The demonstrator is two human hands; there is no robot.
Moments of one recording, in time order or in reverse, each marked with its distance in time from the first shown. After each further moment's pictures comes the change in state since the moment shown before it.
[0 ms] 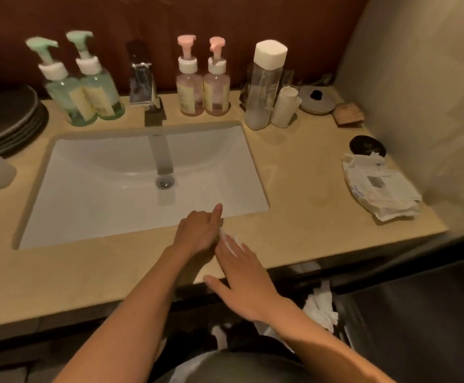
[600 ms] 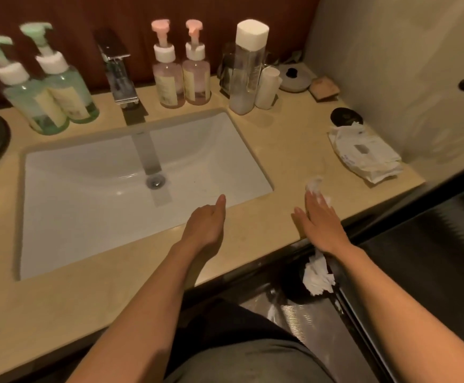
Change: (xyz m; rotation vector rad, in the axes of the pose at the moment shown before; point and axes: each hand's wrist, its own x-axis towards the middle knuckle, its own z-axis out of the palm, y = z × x) left_hand -0.002 -0.021 -0.026 -0.146 -0.244 0.033; right_hand -0.016 0.083 -0.032 0.104 0.230 0.662
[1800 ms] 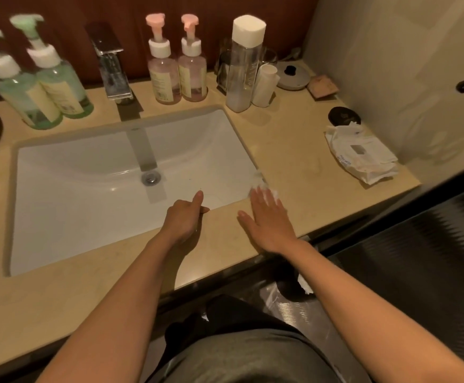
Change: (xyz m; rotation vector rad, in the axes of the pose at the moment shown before) left_hand 0.009 -0.014 -0.018 -0.132 0.061 -0.131; right_hand 0.010 -0.071 0.032 -0.122 -0.103 -0.192
